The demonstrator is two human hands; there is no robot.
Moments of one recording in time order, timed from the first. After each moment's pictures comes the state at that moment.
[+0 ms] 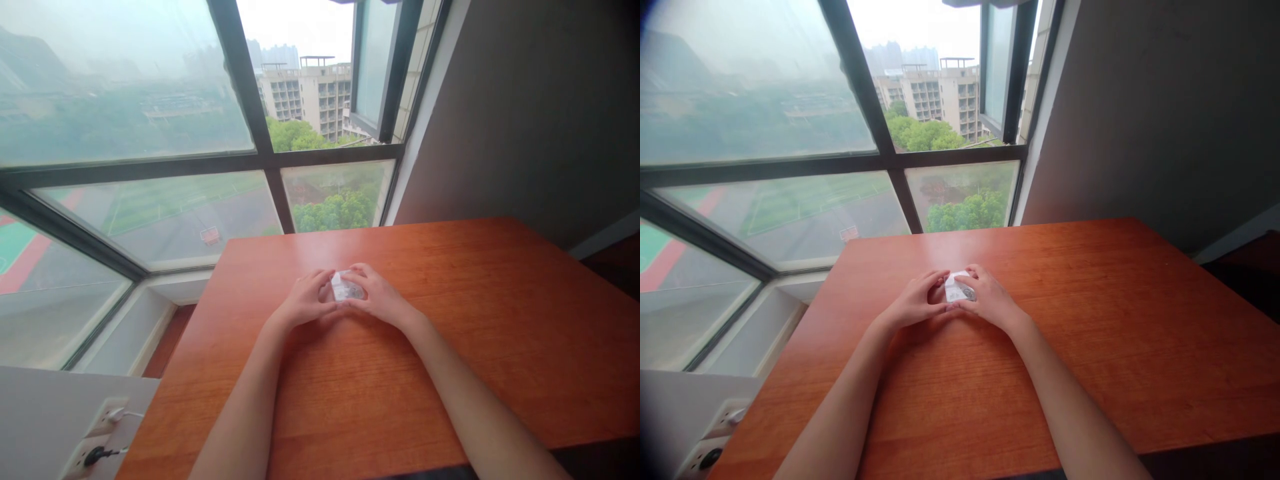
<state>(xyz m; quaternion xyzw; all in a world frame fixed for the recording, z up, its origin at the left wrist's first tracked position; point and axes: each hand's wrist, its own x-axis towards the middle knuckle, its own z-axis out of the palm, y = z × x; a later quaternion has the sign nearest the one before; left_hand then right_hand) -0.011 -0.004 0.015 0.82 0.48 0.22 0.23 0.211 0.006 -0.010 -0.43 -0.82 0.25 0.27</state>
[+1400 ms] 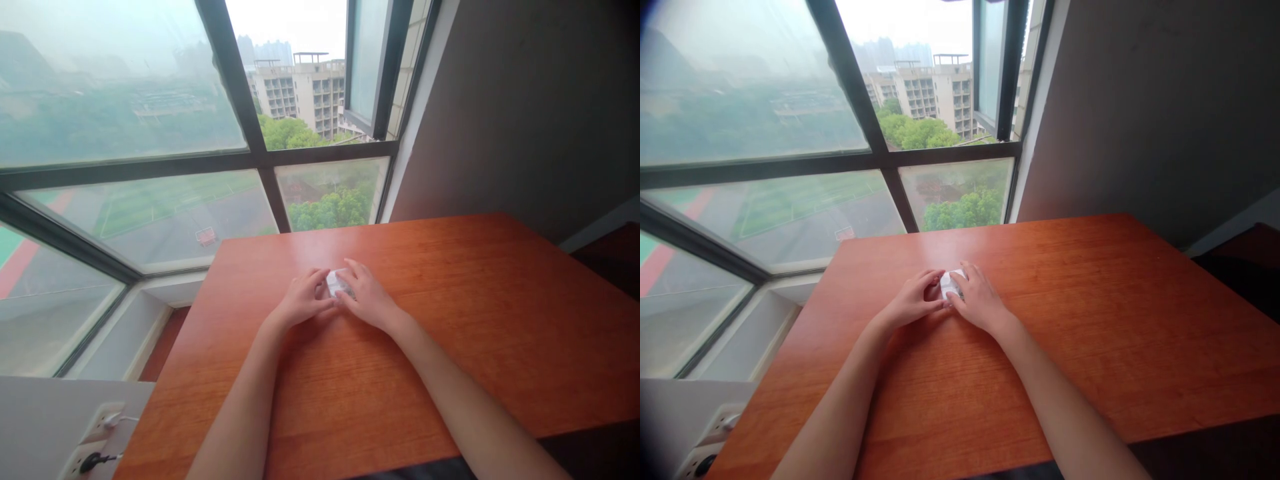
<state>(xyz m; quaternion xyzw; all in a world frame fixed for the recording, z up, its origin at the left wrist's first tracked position) -0.015 0.000 0.006 0.81 0.47 0.23 0.27 0.191 -0.004 -0.009 -0.47 -0.83 0.14 0.26</state>
